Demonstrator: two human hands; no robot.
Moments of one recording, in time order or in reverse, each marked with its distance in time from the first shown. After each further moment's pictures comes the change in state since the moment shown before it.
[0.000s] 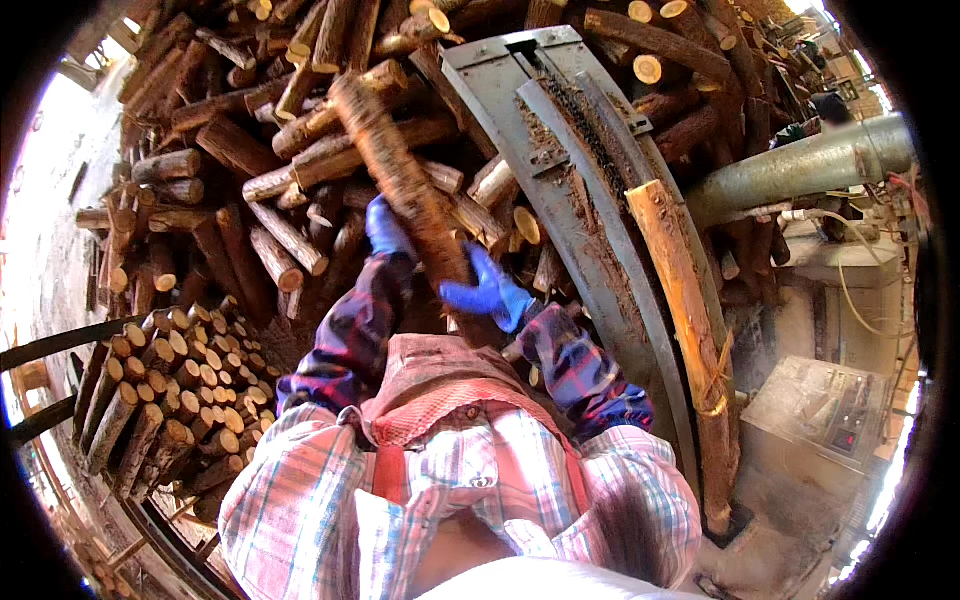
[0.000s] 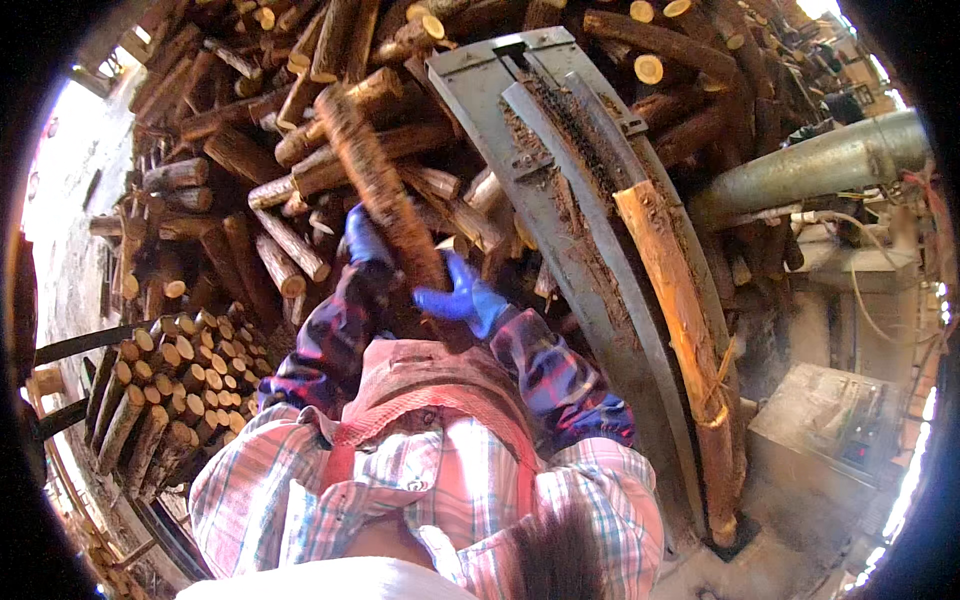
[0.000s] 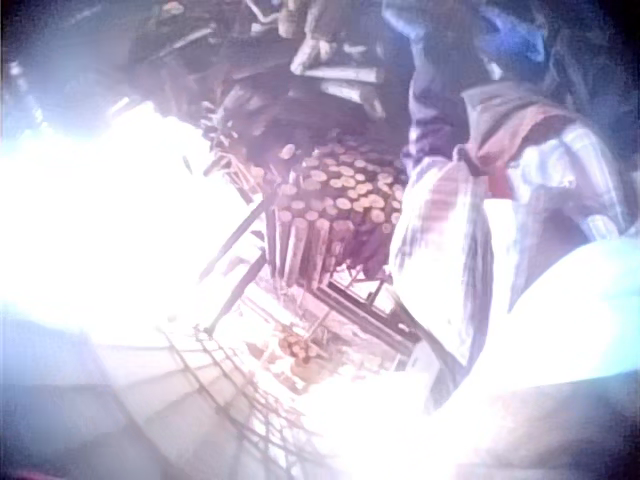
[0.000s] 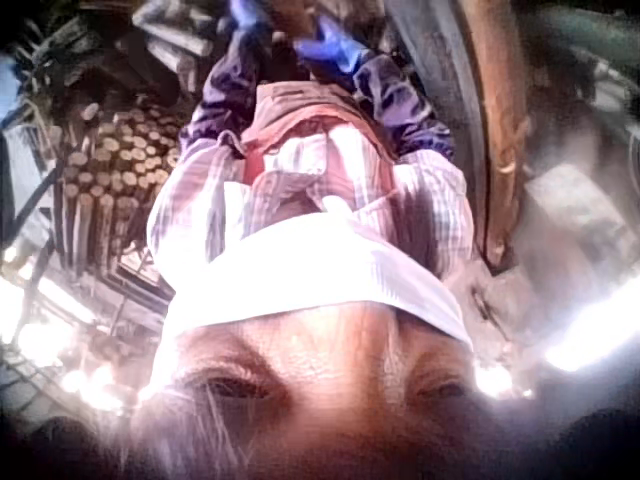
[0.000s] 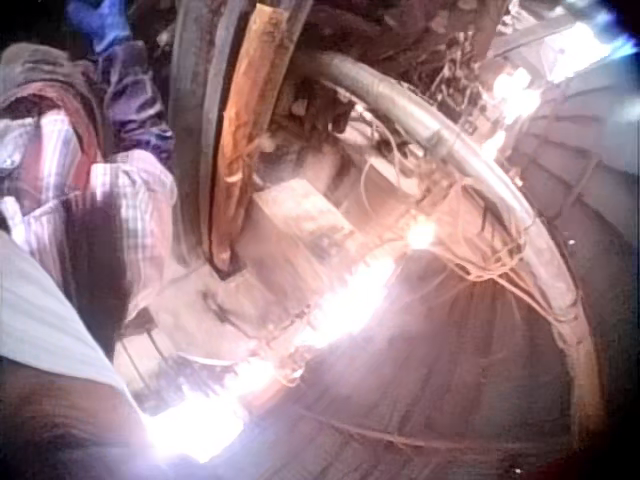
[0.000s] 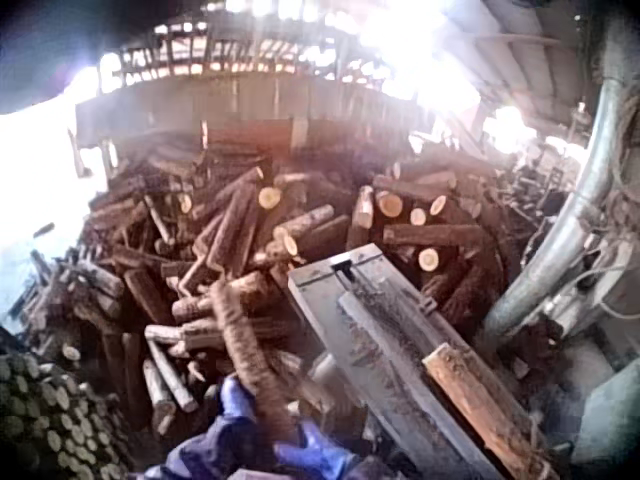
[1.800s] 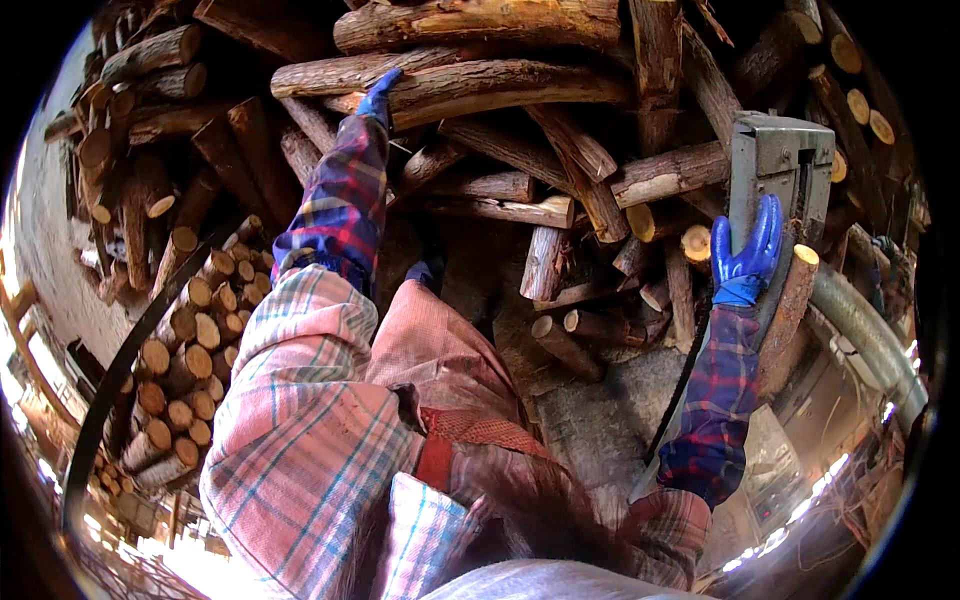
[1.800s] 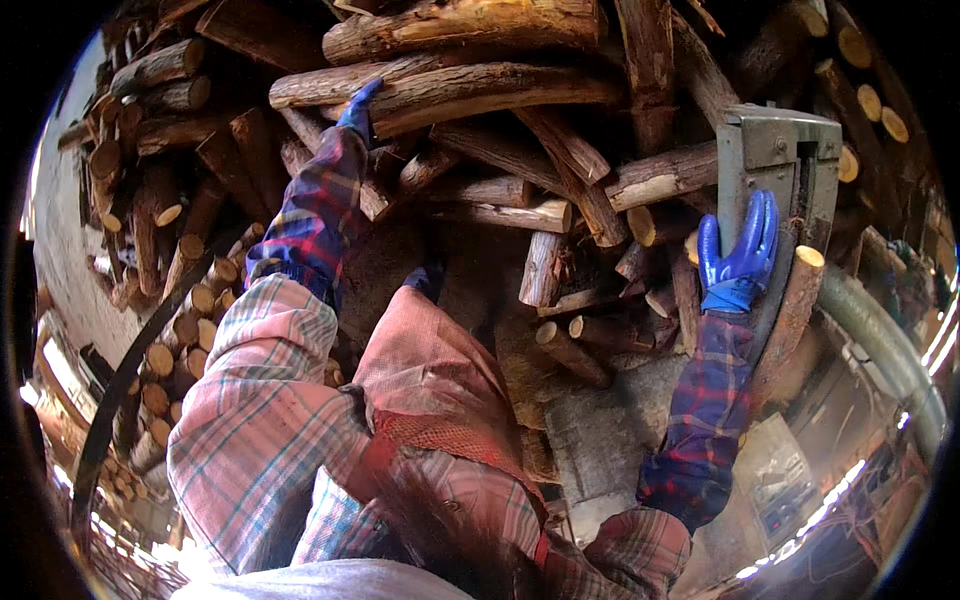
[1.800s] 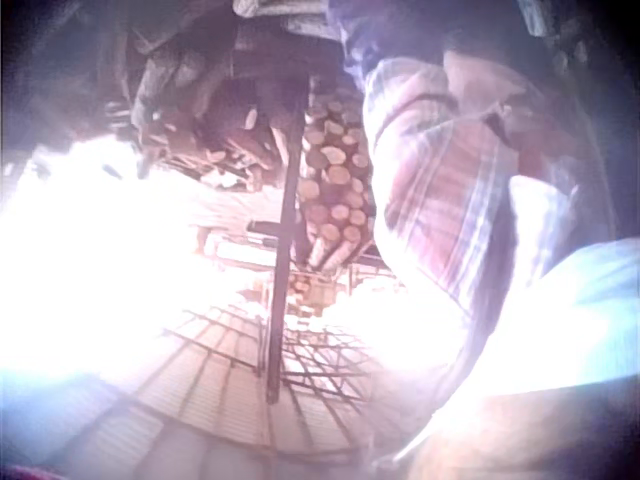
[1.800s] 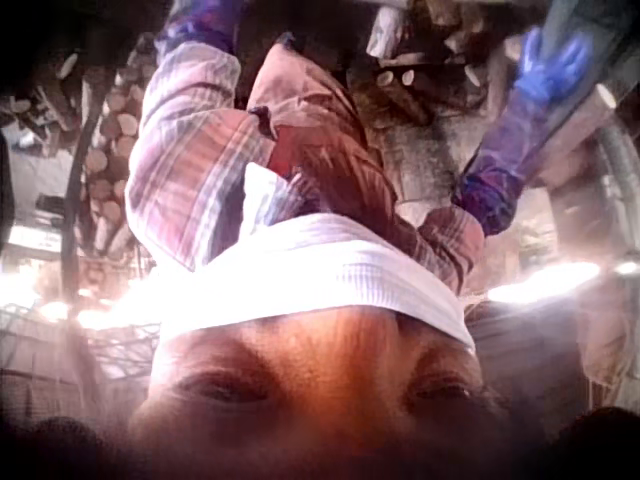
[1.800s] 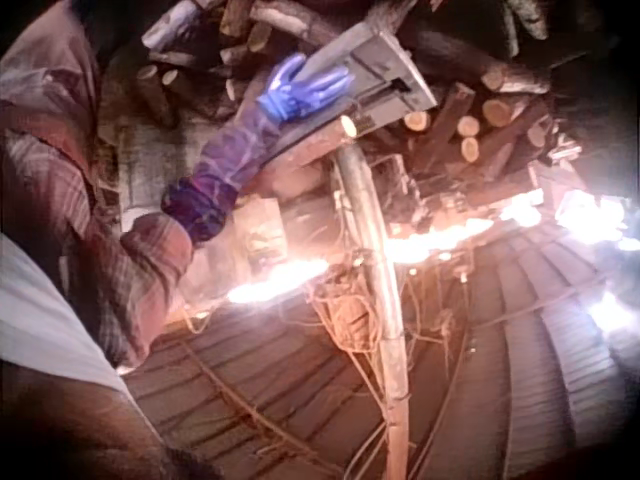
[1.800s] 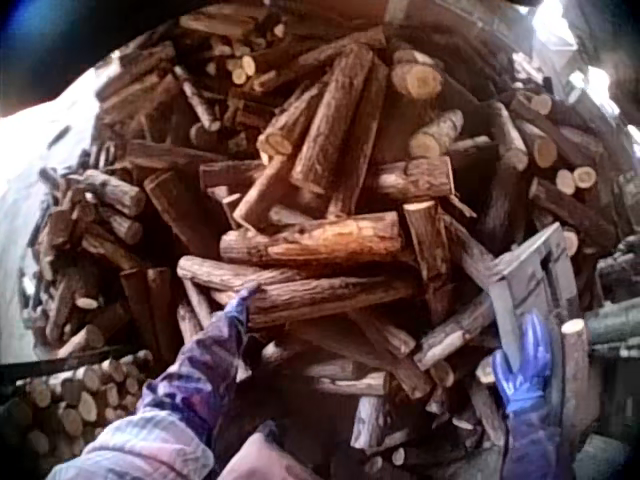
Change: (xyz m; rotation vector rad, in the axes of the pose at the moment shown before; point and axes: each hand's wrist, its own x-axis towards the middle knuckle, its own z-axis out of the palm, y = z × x) left_hand 0.402 0.094 -0.318 0.353 0.393 -0.390; right_hand 0.259 -0.084 -0.116 -1.747 0.573 -0.344
